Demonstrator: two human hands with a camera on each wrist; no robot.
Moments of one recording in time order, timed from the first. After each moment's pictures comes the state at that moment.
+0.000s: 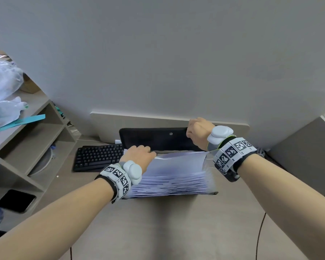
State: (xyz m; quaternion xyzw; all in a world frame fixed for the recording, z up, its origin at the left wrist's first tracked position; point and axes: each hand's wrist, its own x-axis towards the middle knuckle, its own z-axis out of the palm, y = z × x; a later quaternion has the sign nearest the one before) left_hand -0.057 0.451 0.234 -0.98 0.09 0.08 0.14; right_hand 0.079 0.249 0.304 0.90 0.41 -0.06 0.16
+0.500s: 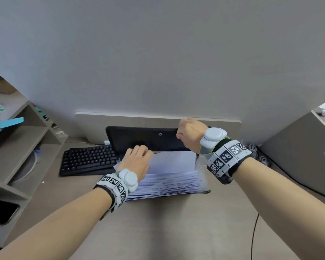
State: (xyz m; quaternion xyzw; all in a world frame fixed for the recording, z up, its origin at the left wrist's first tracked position) left_hand -0.042 0.442 0.183 -1.00 0.07 -0.02 0.06; right_hand 0.075 0.245 0.302 0.90 0.40 -0.07 0.13
